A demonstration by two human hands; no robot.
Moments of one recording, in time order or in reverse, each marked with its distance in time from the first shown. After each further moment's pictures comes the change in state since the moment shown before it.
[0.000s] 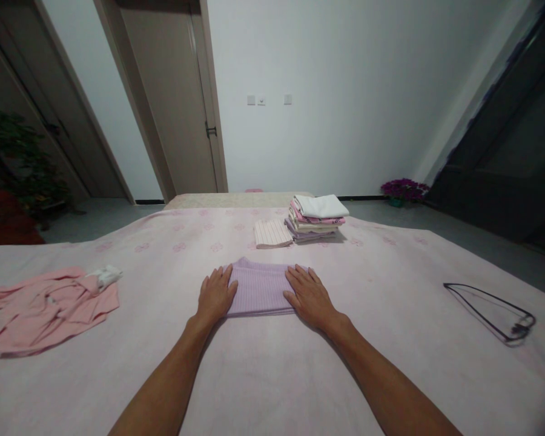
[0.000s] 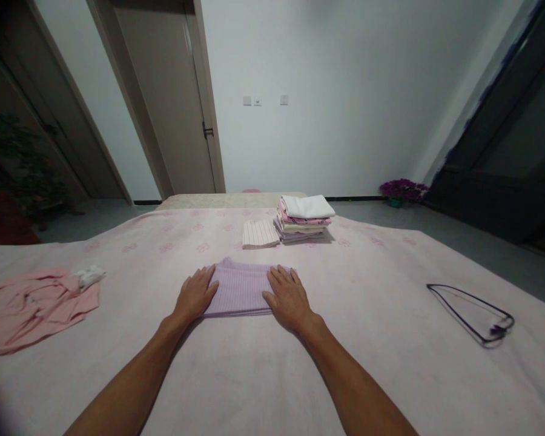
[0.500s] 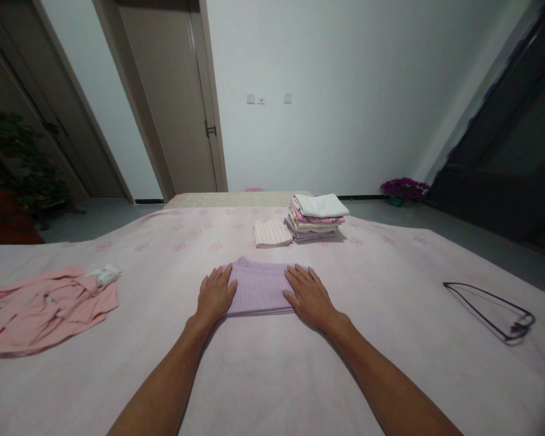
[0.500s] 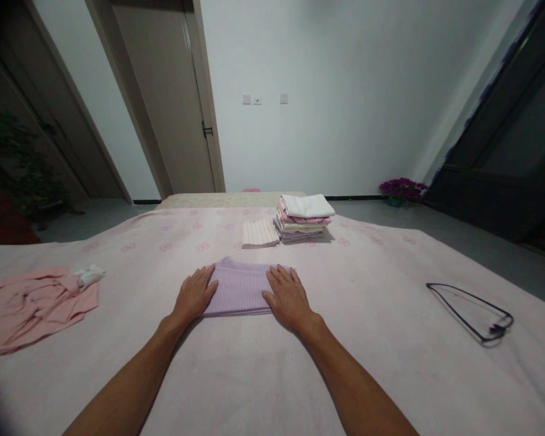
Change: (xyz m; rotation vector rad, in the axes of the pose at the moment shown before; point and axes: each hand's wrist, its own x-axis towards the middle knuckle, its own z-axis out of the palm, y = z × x) left_hand 0.001 -0.003 0.003 -0.015 0.015 0.001; right_hand 0.000 -0.001 0.000 -0.003 0.002 -0.003
